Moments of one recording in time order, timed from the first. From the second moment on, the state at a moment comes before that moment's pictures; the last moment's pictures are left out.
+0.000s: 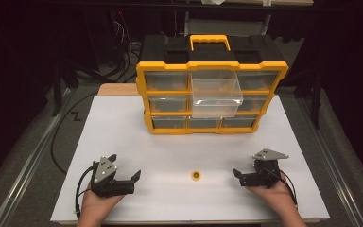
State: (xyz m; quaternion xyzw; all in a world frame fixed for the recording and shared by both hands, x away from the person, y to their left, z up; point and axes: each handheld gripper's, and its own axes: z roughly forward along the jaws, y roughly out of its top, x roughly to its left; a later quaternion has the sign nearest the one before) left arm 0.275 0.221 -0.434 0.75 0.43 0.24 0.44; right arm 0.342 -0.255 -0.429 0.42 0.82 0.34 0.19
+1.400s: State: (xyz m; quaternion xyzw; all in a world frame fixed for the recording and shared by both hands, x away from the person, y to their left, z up) left arm 0.272 0.218 -0.431 0.74 0.41 0.26 0.47; right arm 0.344 -0.154 -0.429 0.30 0.87 0.38 0.12
